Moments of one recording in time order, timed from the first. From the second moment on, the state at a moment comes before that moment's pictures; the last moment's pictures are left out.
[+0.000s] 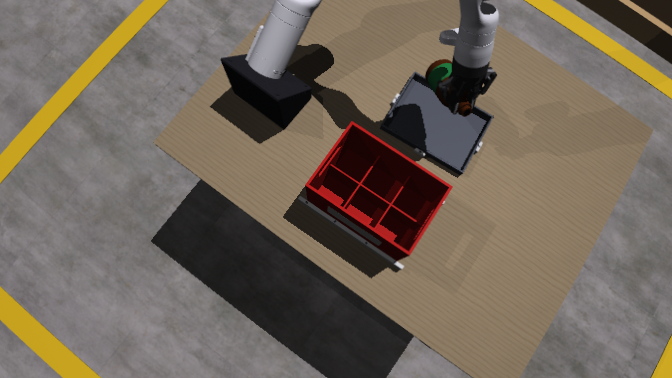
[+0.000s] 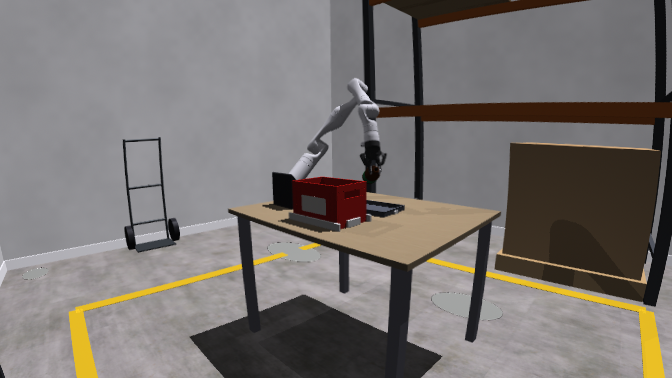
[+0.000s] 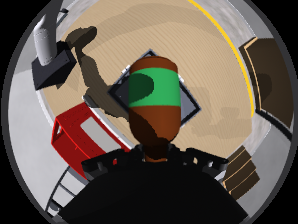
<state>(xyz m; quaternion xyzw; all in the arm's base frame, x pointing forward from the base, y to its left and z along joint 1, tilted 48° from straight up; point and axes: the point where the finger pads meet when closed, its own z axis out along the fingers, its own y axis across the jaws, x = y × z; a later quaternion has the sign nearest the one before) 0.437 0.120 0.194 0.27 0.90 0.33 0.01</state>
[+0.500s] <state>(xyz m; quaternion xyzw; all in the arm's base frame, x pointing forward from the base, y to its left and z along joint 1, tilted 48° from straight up) 0.439 0.121 0.194 0.28 0.90 0.32 0.05</state>
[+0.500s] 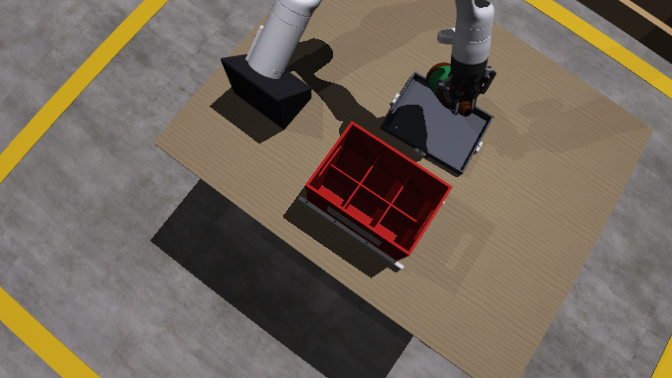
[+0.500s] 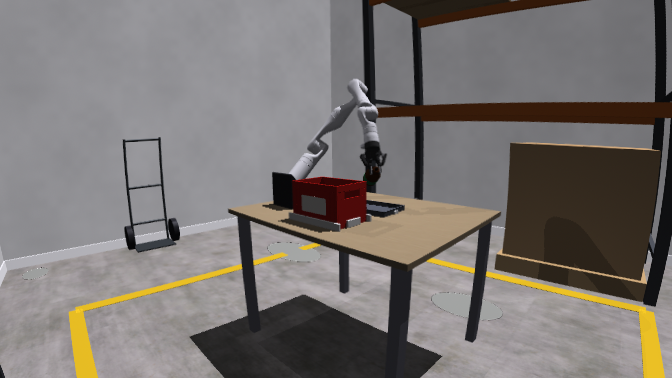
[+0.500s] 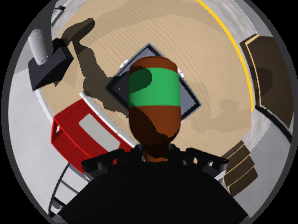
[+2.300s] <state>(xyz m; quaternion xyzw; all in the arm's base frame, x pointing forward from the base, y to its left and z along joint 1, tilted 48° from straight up) 0.435 0.119 0.195 0.29 0.90 0.31 0.08</state>
